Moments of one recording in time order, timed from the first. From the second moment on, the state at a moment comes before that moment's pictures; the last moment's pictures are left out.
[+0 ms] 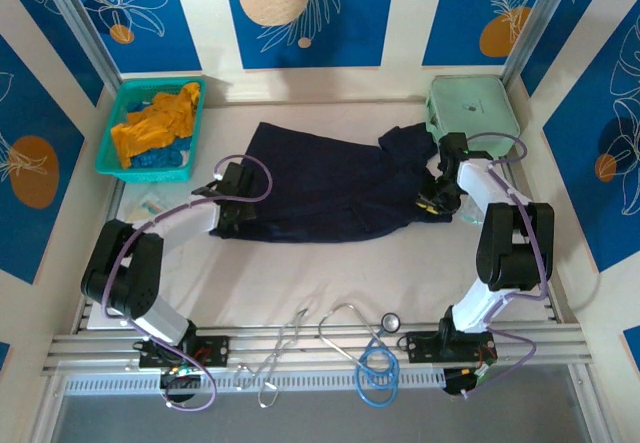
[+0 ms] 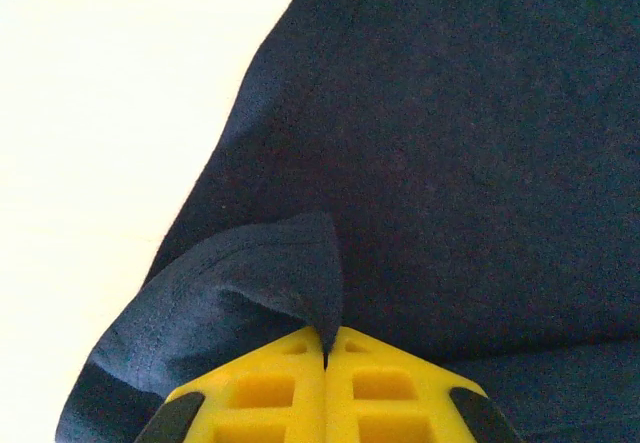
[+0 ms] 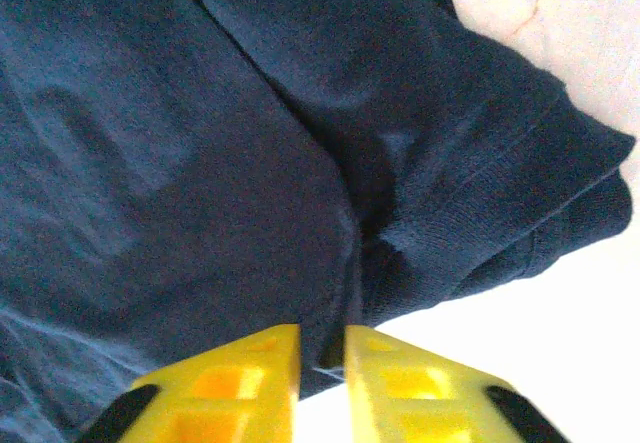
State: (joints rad) left arm -0.40 1.58 0.92 -0.42 -0.29 -0.54; right arm -0.02 1.68 1.17 -0.86 -0.13 0.47
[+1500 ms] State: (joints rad) left arm -0.40 1.43 0.99 -0.50 -0.15 -0.46; right arm 0.19 0.83 1.09 -1.31 -0.11 0.61
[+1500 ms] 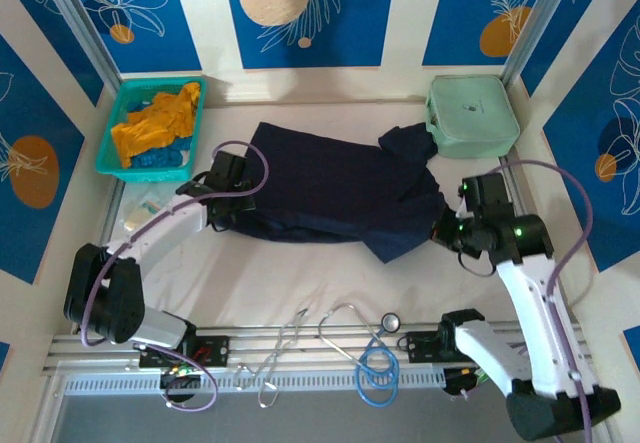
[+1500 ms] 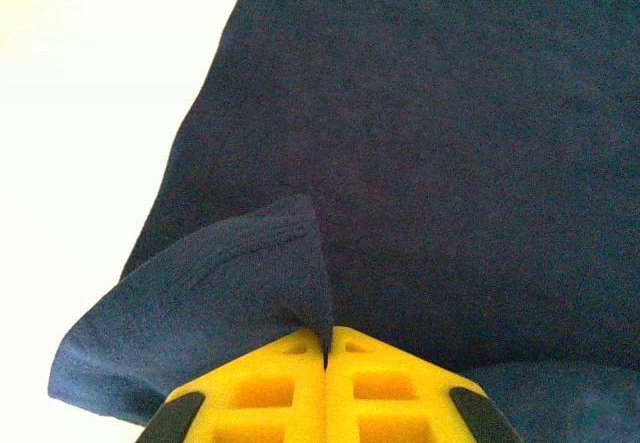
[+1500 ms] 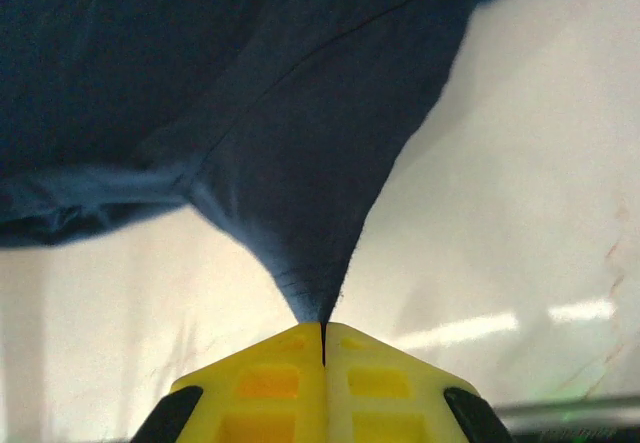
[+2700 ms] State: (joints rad) left arm -0.47 1.02 0.60 -0.86 0.00 -0.72; right arm 0.81 0.87 0.89 -1.42 0.08 1.16
